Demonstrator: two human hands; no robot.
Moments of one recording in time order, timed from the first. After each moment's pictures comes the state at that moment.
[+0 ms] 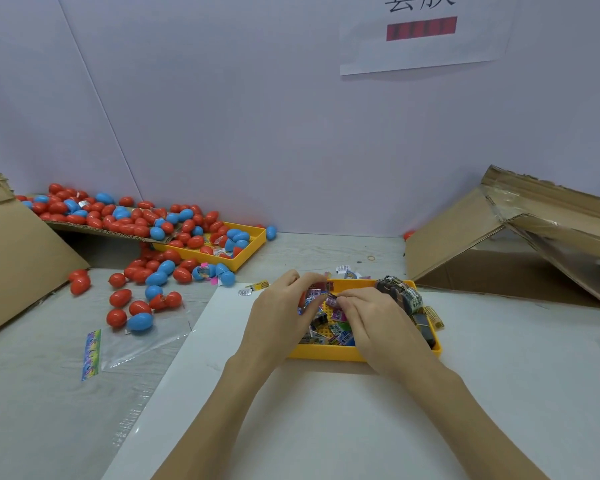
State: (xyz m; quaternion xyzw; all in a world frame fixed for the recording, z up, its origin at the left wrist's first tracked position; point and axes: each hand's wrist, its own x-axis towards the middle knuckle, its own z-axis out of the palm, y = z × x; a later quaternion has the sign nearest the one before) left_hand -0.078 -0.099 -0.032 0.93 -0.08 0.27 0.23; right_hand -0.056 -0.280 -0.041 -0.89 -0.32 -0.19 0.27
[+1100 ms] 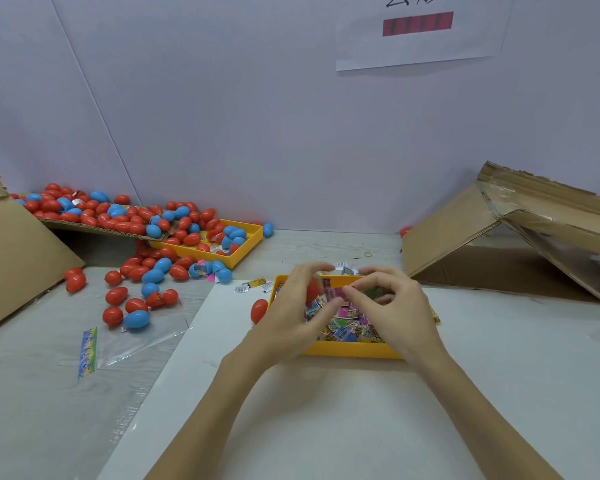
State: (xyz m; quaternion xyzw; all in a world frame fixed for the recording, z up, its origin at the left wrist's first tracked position) left_hand -0.082 -0.105 -0.031 0.88 -0.17 0.17 0.41; right_hand -0.051 -0.288 -0.029 -0.79 -0.14 -0.12 0.58
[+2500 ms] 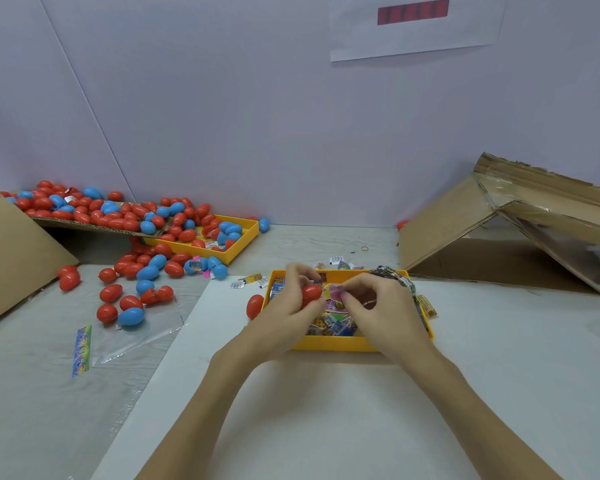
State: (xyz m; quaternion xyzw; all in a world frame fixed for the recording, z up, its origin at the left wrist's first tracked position) left_hand -0.089 -0.105 -0.022 0.87 -0.10 0.04 0.48; right_hand -0.054 -0.284 -0.035 -0.84 -0.18 -0.09 0.50
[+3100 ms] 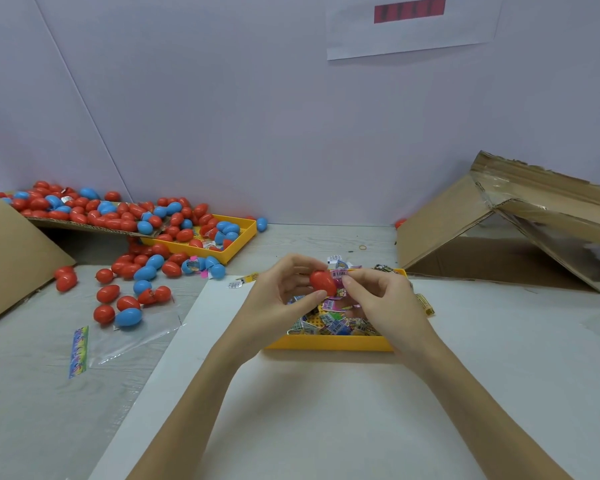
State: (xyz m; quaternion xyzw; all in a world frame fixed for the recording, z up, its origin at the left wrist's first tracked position) left_hand -0.089 -0.100 -0.015 0.77 -0.14 0.10 0.61; right_hand -0.057 -0.285 -0.024 -0.71 -0.13 0.02 0.69
